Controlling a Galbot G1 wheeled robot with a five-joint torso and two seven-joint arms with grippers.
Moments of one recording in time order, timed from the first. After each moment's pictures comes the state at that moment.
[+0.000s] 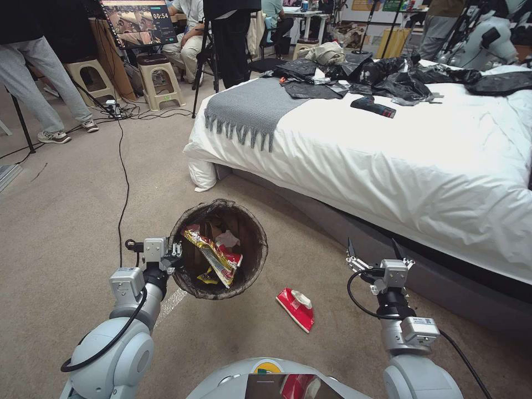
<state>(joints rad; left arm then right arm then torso) 1.66 -1.33 -0.59 -2.48 -0.32 0.58 -0.20 -1.84 1.43 0.62 2.31 0.03 0.07 0.14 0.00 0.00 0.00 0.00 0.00</state>
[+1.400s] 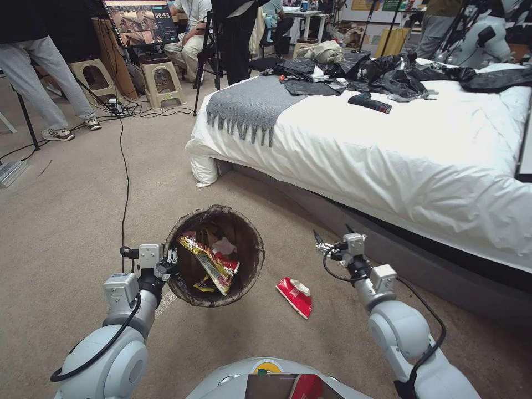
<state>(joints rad) 1.71 -1.31 -0.62 -2.50 -0.37 0.61 -0.24 -1.46 1.10 0.45 2.06 0.30 -0.22 0.01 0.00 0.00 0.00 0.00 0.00</state>
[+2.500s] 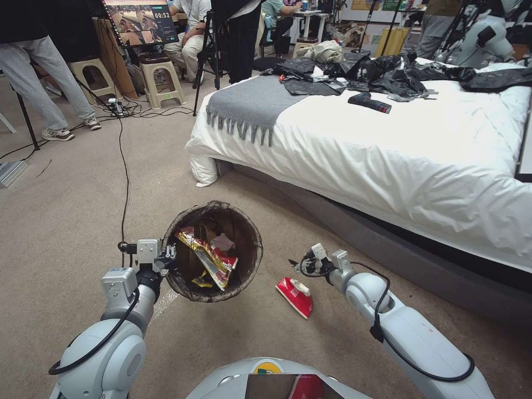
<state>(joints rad) 1.67 -1.29 -0.63 -2.50 -0.38 0.62 -0.24 -1.10 0.97 0.10 1.67 0.49 -0.43 -0.11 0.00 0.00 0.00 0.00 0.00</state>
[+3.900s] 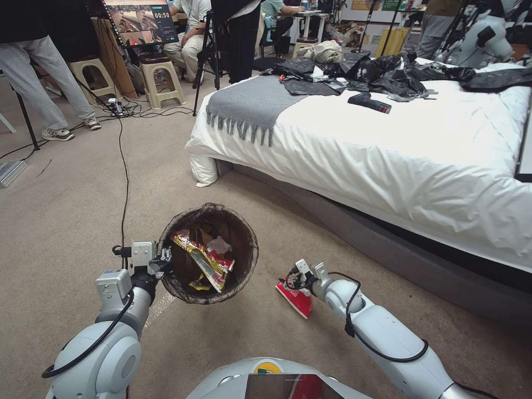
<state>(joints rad) 1.69 -1.30 -0.66 -2.50 -0.42 0.63 -0.26 -1.01 1.06 -0.06 1.42 0.44 -0.41 -0.13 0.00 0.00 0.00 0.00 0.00</state>
